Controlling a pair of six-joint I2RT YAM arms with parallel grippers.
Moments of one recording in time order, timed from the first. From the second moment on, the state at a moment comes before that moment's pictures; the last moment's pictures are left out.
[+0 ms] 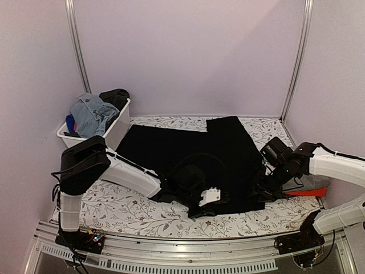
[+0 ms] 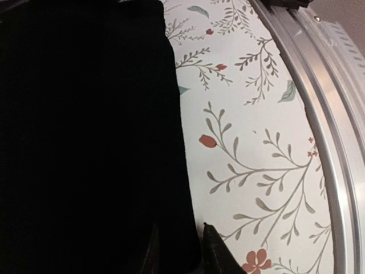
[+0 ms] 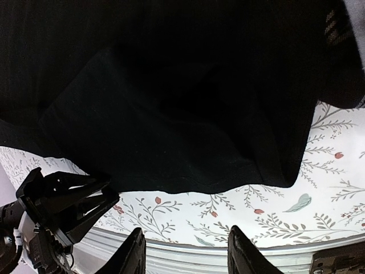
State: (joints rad) left arm -1.15 2.09 1.15 0.15 0.36 0.37; right arm 0.65 1.21 0.77 -0.84 -0.23 1.03
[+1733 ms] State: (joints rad) left arm -0.49 1.79 1.26 -0.25 0.15 -0.20; right arm 0.63 1.71 1.26 -0.69 -0.34 0.66
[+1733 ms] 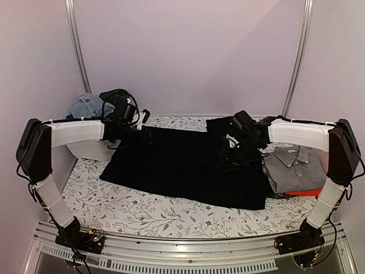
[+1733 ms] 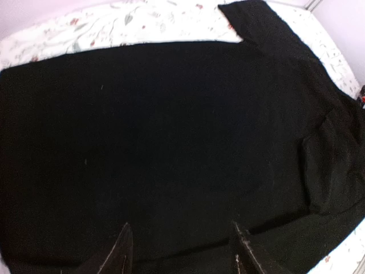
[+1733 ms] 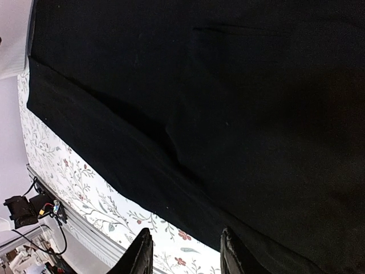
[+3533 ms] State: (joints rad) left arm -0.37 1.59 0.80 -0.53 0.08 -0.60; right arm 0.67 1.91 1.21 -0.70 -0.41 0.40
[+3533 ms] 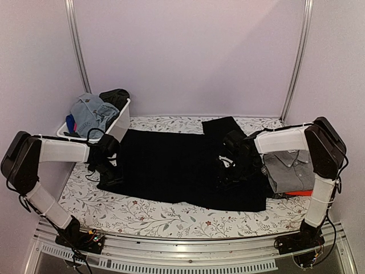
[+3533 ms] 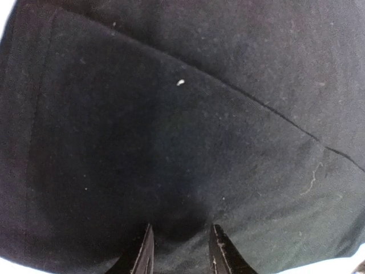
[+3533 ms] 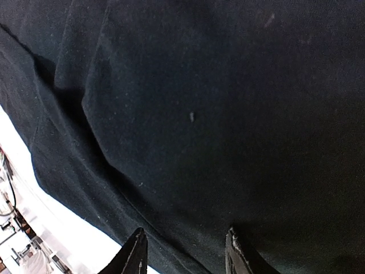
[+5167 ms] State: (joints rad) left arm -0.44 1.76 1.52 -0.64 -0.09 -0.35; right arm 0.20 2.40 2.15 -0.82 -0.30 0.30
